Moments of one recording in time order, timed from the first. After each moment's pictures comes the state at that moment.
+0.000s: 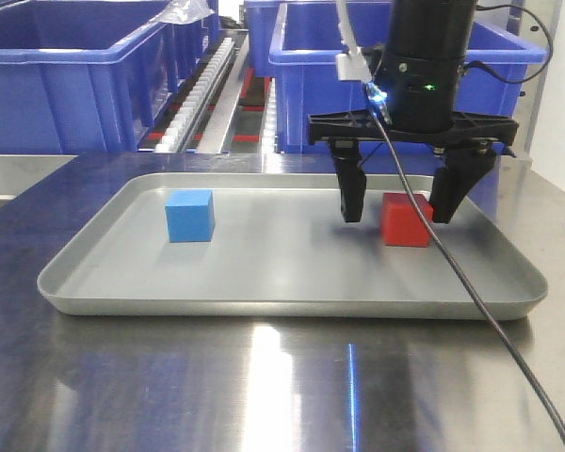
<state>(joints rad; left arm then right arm) -0.08 -0.01 0.01 -0.19 0.10 0.22 0.46 1.97 -1.59 -0.02 1.04 0.48</state>
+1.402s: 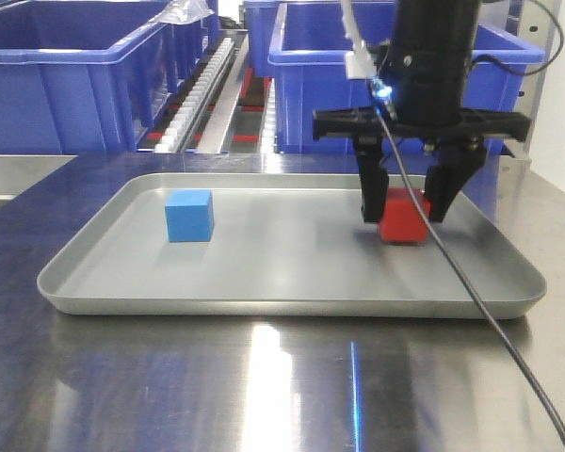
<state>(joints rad) -0.08 -0.01 0.01 -0.19 0.10 0.22 0.46 1.94 -1.59 -0.02 1.08 0.51</state>
